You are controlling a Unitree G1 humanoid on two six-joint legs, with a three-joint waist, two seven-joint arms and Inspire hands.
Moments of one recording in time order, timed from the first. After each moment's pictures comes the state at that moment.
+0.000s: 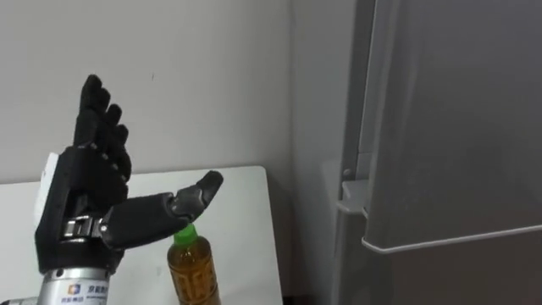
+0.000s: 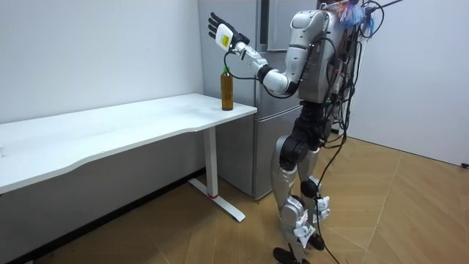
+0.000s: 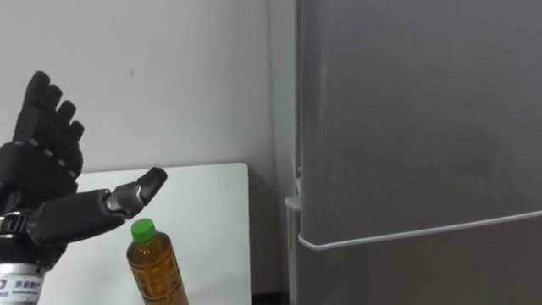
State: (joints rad) left arm -0.08 0.19 0.03 -0.40 -0.30 -0.11 0.13; right arm 0.13 -0.22 -0.01 1.20 0.31 -0.06 0.09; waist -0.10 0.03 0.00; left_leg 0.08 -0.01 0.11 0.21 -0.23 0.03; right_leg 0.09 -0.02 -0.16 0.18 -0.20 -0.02
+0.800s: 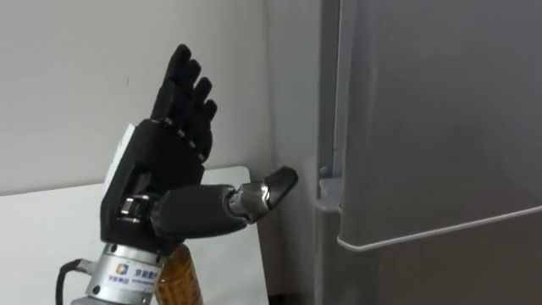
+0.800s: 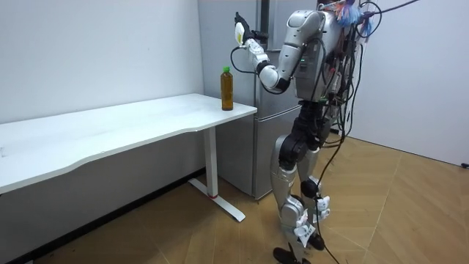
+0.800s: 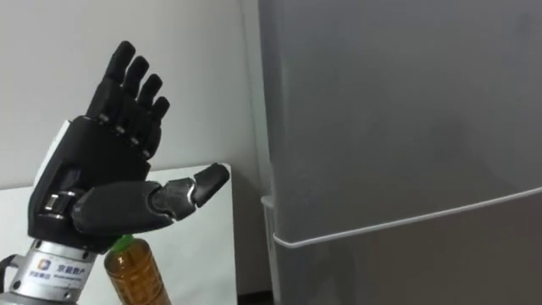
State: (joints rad) left arm -0.17 0.20 -0.12 -0.41 -0.48 -0.07 -0.04; right arm 0.10 -0.23 0.02 1.21 0.31 -0.06 0.07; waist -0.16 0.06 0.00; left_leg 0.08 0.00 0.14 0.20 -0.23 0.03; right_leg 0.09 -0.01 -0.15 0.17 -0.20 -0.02
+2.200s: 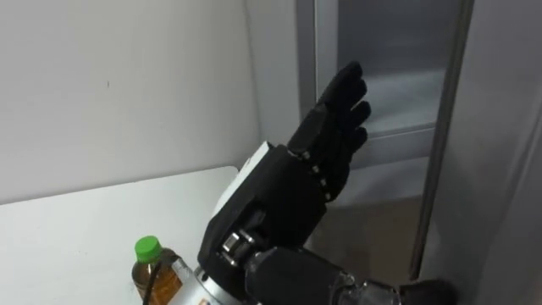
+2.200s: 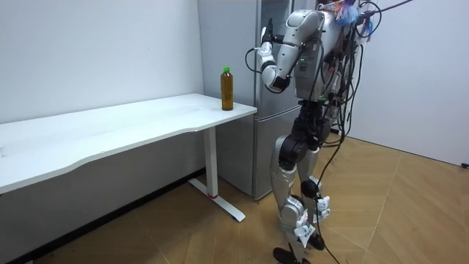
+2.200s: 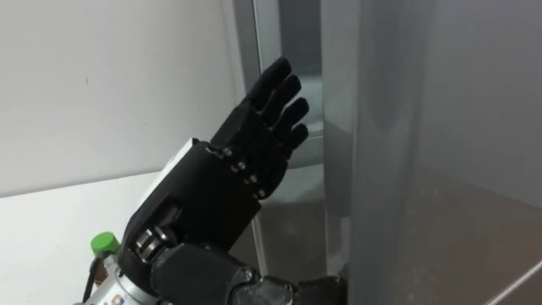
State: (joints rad) left arm -0.19 0.17 -0.33 -0.41 -0.52 -0.06 -0.32; right arm 0.05 -0.24 0.08 1.25 0.34 -0.07 0.08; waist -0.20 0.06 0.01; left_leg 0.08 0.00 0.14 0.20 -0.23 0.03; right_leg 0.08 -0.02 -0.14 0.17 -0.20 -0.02
